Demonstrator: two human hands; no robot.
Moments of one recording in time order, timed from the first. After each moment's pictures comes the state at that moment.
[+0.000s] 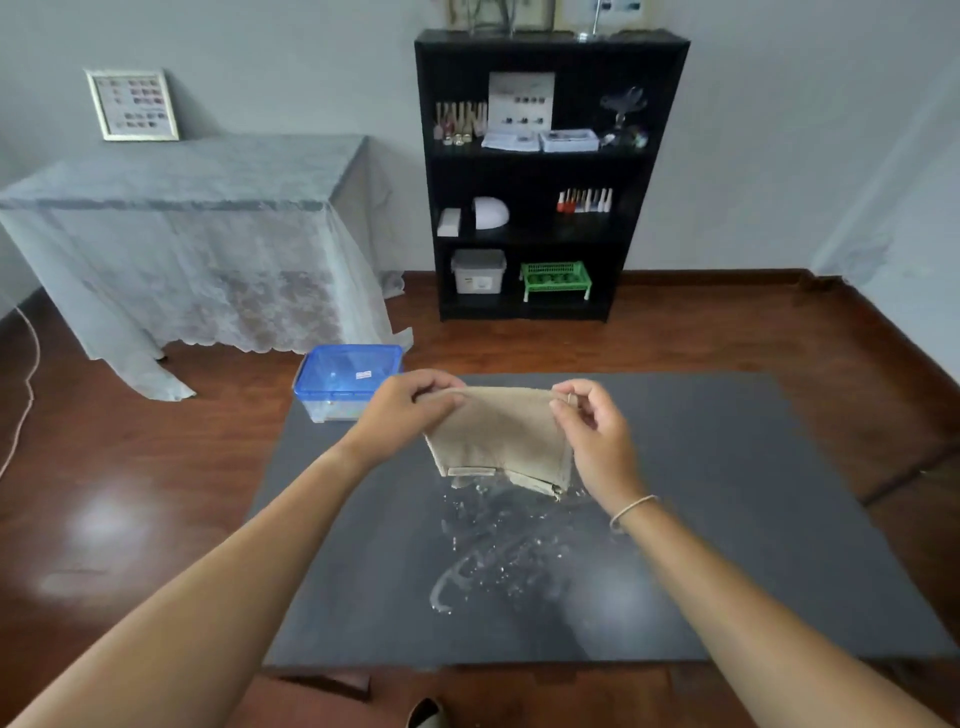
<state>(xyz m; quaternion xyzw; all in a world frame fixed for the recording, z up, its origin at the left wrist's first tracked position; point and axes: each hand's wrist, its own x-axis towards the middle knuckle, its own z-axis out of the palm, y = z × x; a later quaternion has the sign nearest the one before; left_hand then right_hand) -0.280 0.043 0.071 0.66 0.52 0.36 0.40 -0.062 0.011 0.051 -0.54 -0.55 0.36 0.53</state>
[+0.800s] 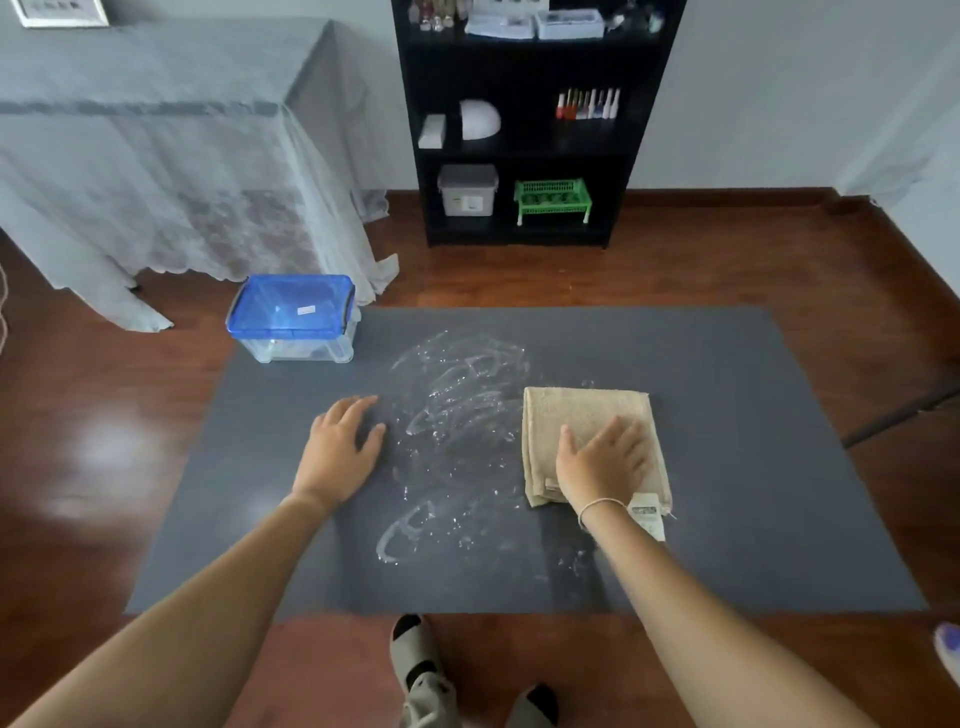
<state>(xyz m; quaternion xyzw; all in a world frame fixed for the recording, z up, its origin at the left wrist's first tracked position) -0.282 0.012 -0.058 0.63 0.72 0.18 0.22 -0.002 0.008 -0.076 -0.86 -0.45 0.22 0.12</state>
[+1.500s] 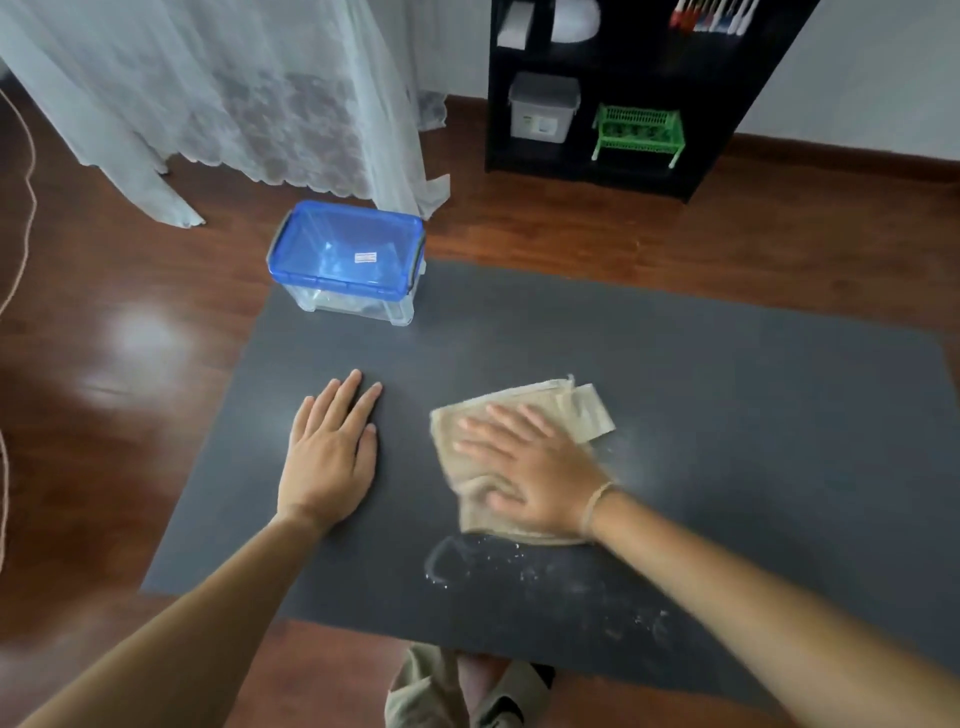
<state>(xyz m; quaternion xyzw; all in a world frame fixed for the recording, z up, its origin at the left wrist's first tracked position) -0.339 0.000 -0.091 0.65 0.75 0.09 0.12 -0.085 0.051 -0.090 -0.29 -0.95 0.12 -0.03</state>
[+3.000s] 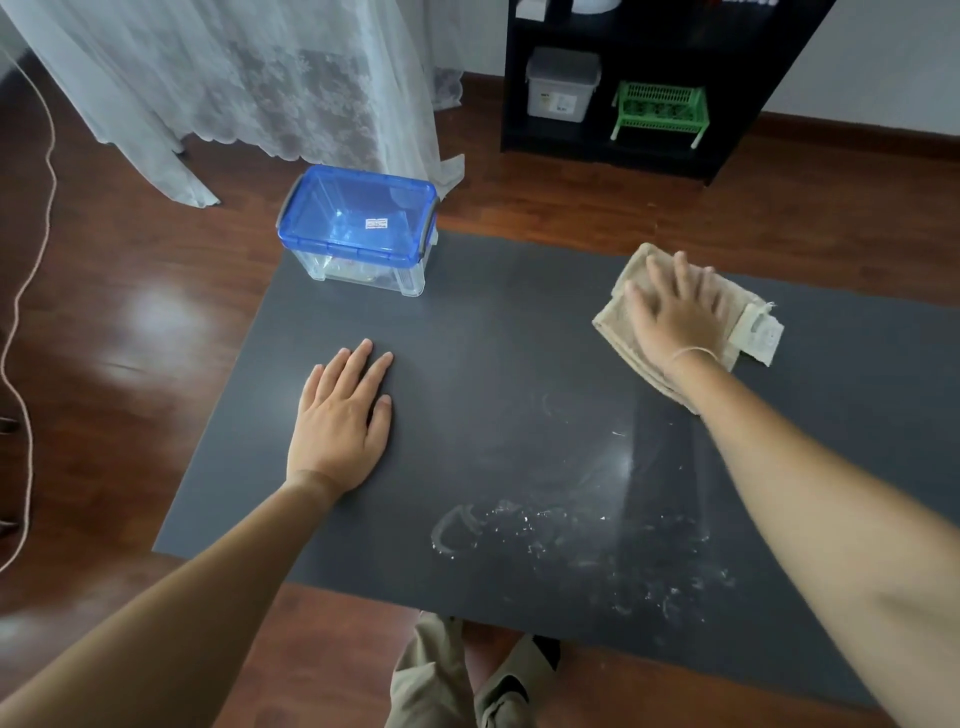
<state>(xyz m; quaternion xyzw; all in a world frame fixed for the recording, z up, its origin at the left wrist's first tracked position) -0.340 0.000 -0.097 0.65 0.75 0.08 0.10 -0.013 0.178 -0.094 -0.73 -0.67 0.14 0.03</state>
